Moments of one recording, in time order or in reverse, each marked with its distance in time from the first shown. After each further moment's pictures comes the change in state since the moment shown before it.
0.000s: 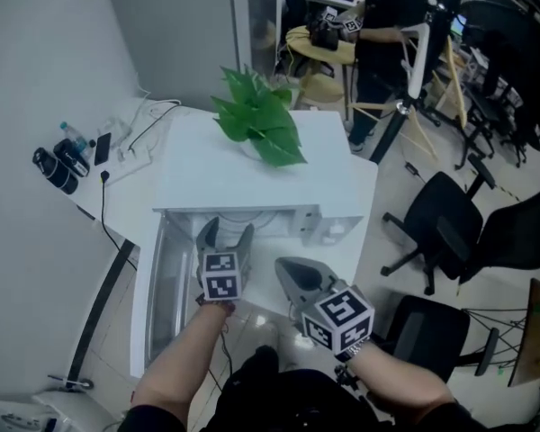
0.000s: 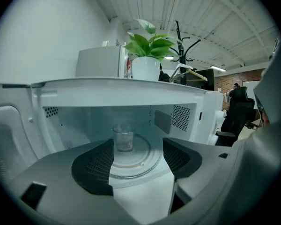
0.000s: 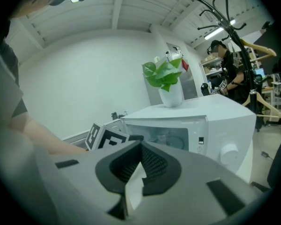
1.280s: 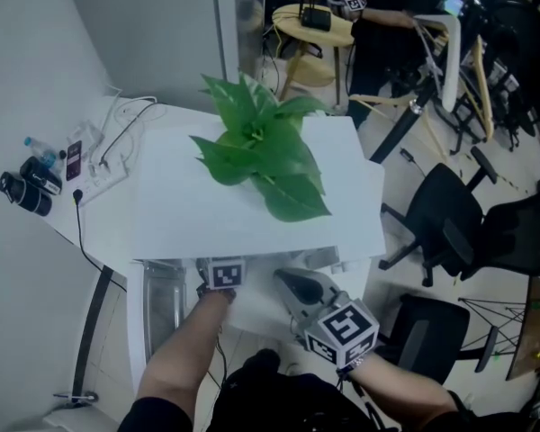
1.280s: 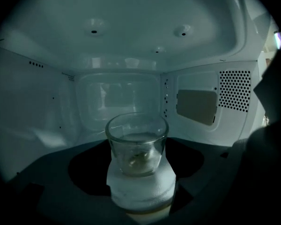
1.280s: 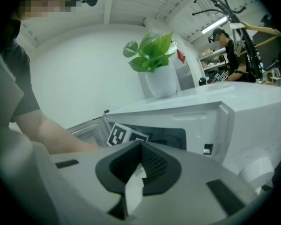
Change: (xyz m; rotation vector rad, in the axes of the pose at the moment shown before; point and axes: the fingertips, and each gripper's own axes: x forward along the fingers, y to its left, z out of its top) left arm 0.135 0.043 -0.014 0.077 0.057 -0.007; right arm 0.072 -0.049 -0.005 0.029 0.039 -0.018
